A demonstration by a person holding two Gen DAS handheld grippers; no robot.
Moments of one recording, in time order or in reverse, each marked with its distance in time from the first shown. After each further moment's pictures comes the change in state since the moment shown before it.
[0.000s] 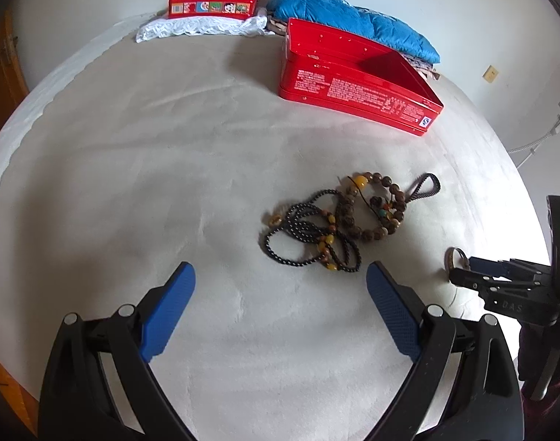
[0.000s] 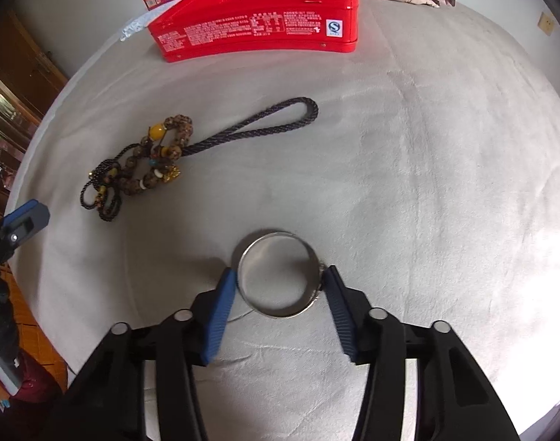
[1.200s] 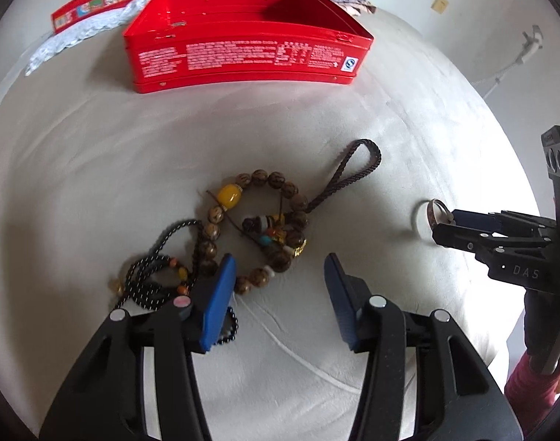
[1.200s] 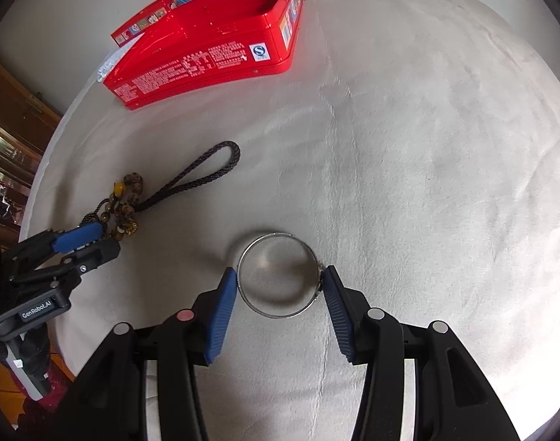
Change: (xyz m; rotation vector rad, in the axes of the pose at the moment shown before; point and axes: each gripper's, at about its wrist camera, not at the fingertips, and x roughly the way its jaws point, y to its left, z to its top) left arm 0.076 -0.098 0.039 0.234 0.184 -0.118; right arm -0.007 -0.062 0.022 0.114 -0.014 0.054
